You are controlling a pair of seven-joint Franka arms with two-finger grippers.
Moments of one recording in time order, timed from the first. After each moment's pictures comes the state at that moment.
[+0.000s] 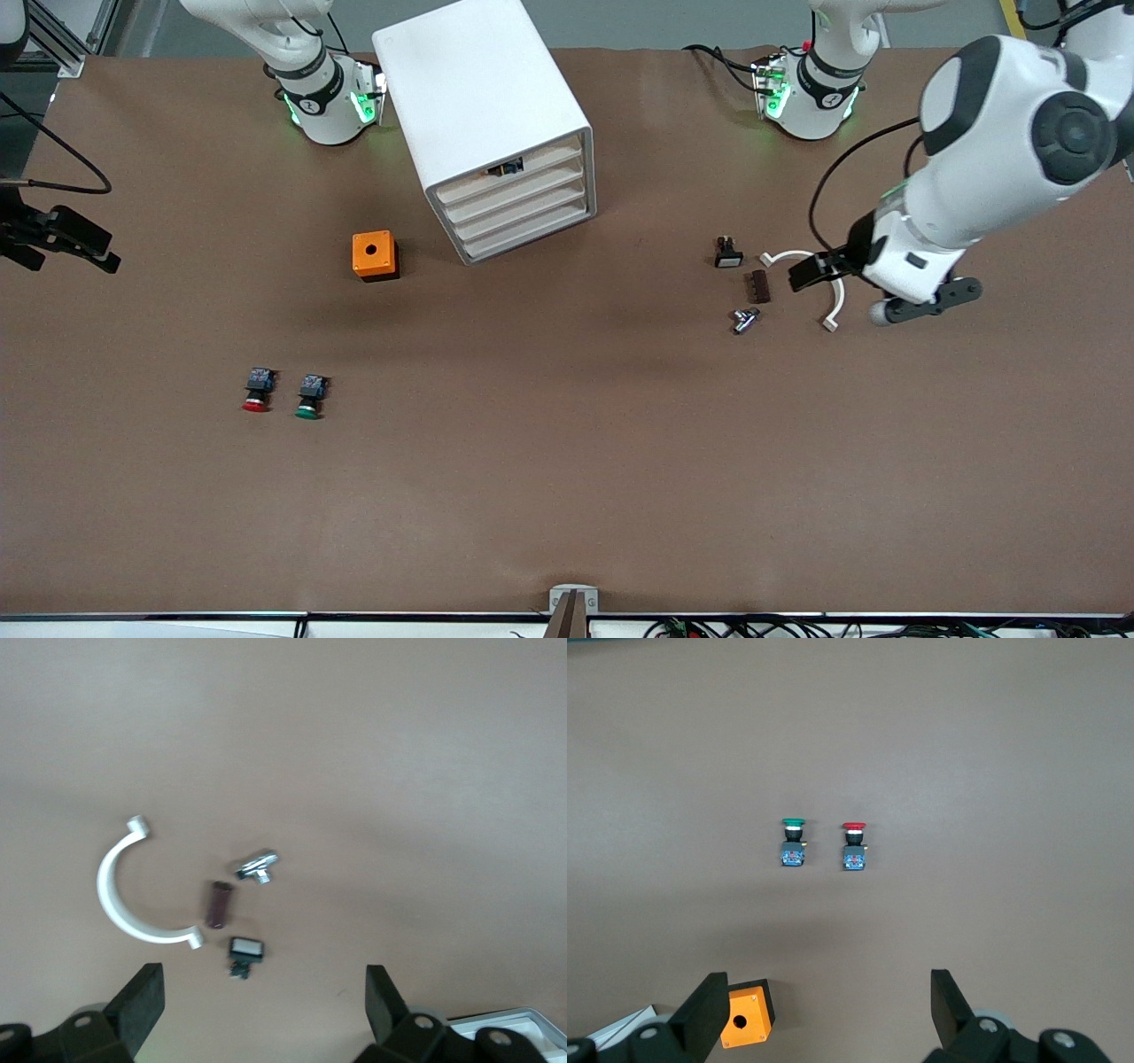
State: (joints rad) left arm 0.05 0.08 -0.30 -1.78 -0.14 1.78 -0.53; right arm 0.03 -0.04 -0.13 -1.67 0.01 1.73 -0.04
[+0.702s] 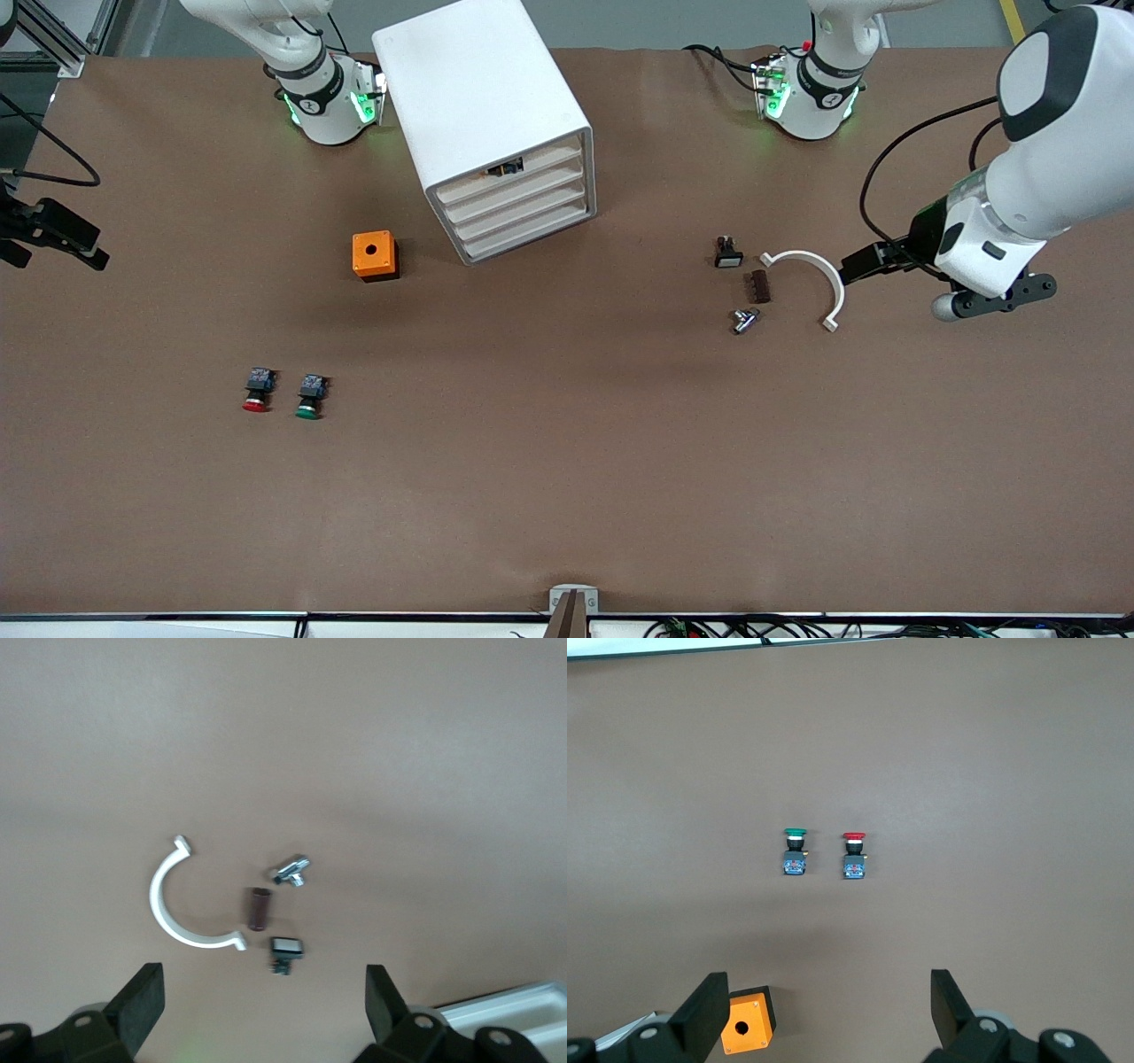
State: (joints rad) left arm 0.13 0.08 -0.30 -1.68 -0.13 1.68 -0.31; right arm 0.03 -0.04 -0.13 -1.65 0.01 1.72 -0.04
